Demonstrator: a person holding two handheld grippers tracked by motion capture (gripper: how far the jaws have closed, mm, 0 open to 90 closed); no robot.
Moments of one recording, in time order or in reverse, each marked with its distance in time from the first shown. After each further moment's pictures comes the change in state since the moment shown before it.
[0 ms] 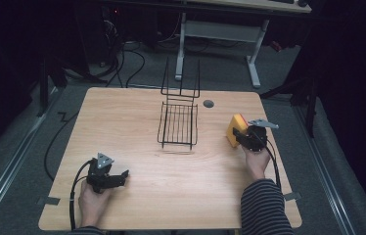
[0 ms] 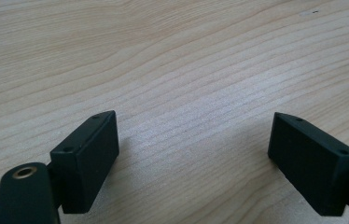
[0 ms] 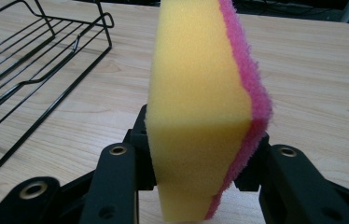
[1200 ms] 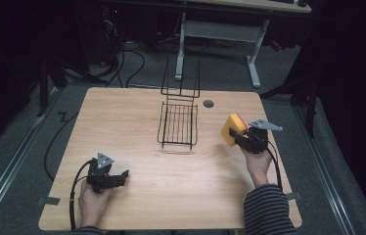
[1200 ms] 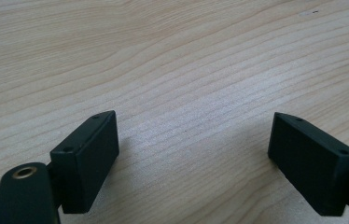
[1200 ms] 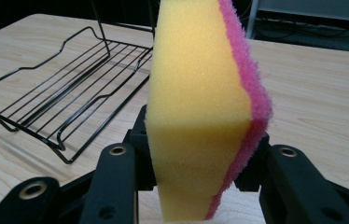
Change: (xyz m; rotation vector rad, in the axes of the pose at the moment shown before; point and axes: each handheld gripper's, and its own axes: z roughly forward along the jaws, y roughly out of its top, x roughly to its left) left arm 0.000 0.000 0.000 0.000 0.000 0.000; right arm 0.020 0.009 -0.031 -0.061 0.113 -0.033
